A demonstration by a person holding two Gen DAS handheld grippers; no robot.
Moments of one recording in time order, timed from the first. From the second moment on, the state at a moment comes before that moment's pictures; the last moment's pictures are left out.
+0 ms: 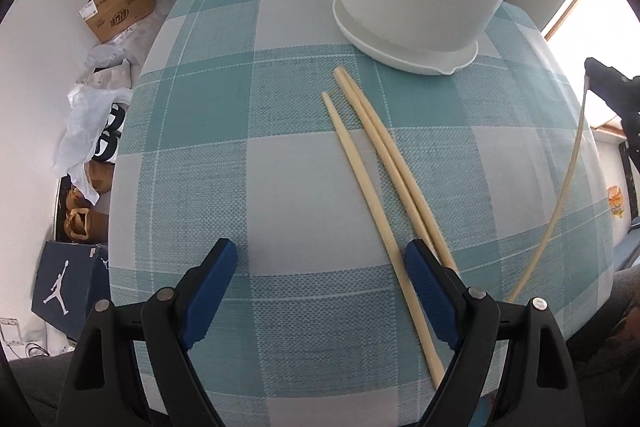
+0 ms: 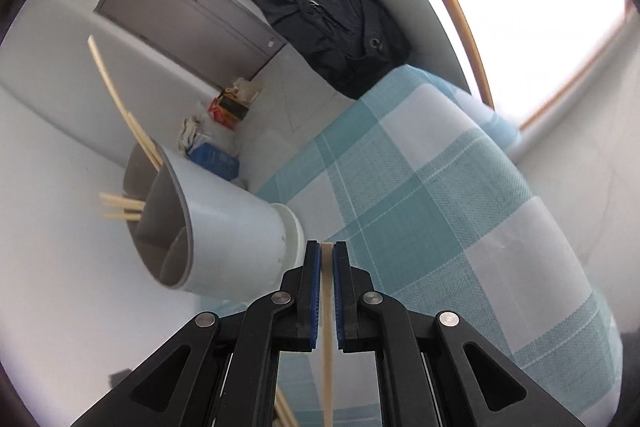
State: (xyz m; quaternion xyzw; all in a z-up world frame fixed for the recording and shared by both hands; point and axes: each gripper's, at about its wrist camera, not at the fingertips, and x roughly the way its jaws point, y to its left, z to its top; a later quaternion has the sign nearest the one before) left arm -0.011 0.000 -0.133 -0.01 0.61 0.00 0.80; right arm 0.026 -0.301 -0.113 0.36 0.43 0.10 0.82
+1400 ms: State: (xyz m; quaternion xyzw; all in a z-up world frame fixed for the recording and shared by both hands) left arm 0.041 0.024 -0.127 -0.07 0.58 0.02 0.81; right arm 0.005 -0.321 -0.081 0.34 0.41 0.18 0.83
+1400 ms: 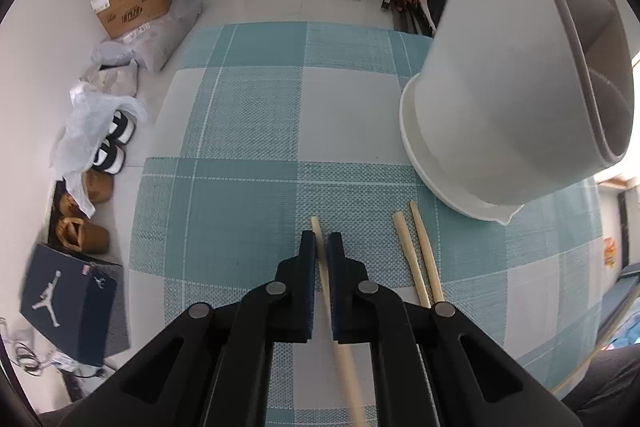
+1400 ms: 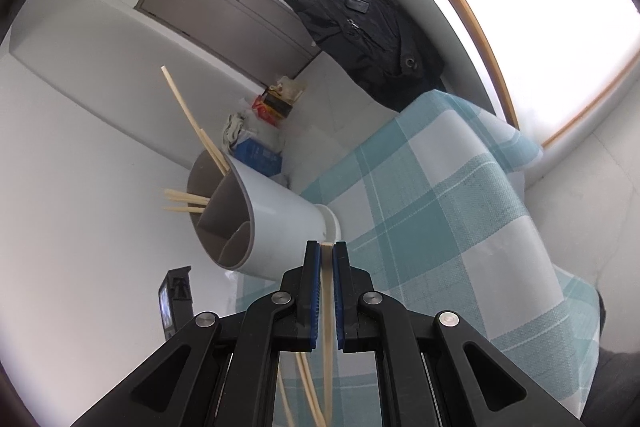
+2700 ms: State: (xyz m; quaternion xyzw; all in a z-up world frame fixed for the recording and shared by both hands) left arm -0.041 0.027 -0.021 -0.10 0.35 -0.04 0.93; right arm -0.034 -0.236 -0.008 0.19 0.29 0.24 0.91
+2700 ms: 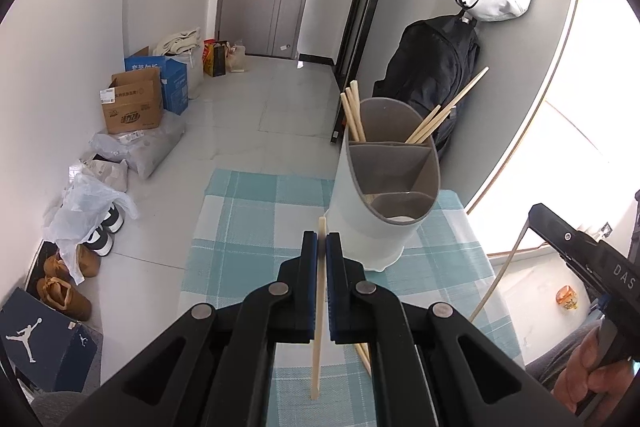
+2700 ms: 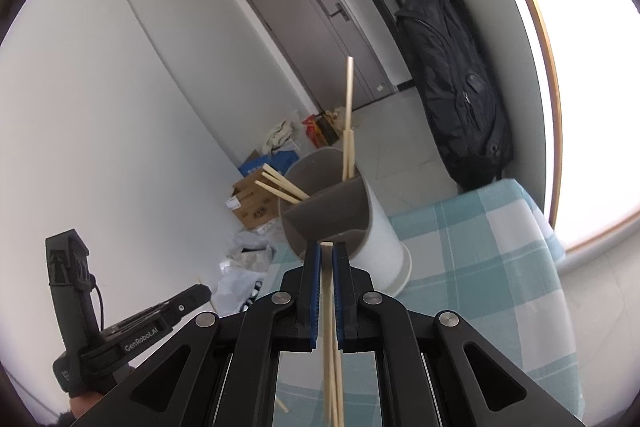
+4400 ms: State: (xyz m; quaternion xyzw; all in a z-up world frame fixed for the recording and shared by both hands) left arm 0.090 0.022 0.098 -0.15 0.25 -0.08 0.95; right arm 0.136 -0.196 0.109 0.13 0.16 0.23 0.95
